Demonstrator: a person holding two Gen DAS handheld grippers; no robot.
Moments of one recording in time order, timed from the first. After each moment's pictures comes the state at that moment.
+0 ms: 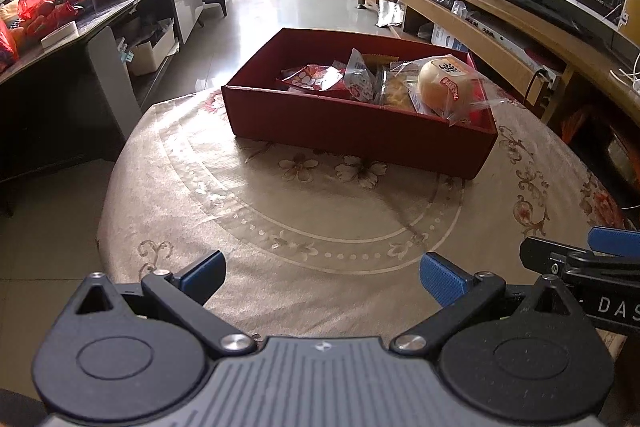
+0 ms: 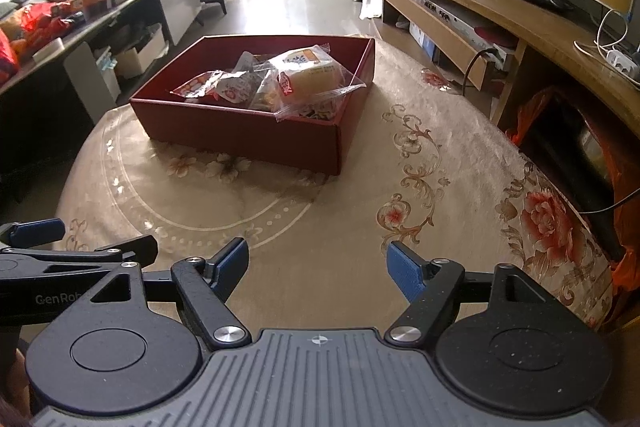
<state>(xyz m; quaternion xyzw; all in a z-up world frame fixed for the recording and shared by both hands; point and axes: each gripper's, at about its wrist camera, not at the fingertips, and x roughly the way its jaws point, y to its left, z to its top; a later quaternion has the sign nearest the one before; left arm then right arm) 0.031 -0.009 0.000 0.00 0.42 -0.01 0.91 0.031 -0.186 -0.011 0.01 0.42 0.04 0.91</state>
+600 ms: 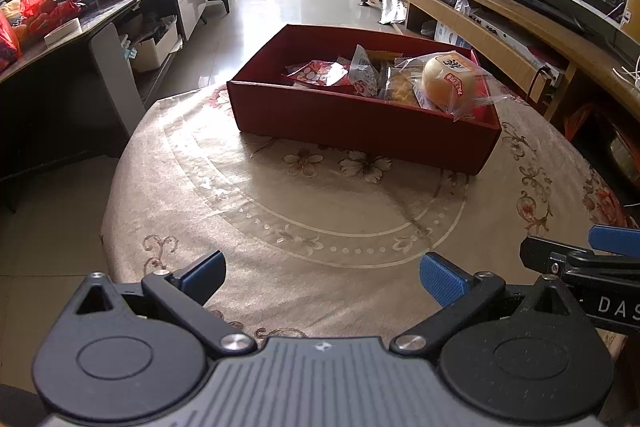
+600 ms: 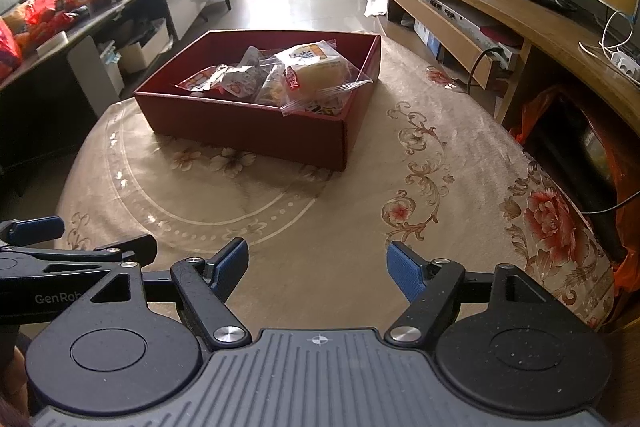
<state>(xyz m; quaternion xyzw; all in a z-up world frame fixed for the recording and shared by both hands) 0.028 -0.006 0.000 0.00 0.43 -0.01 0.91 0.031 -0.183 -0.013 0.00 0.42 0.05 0.91</state>
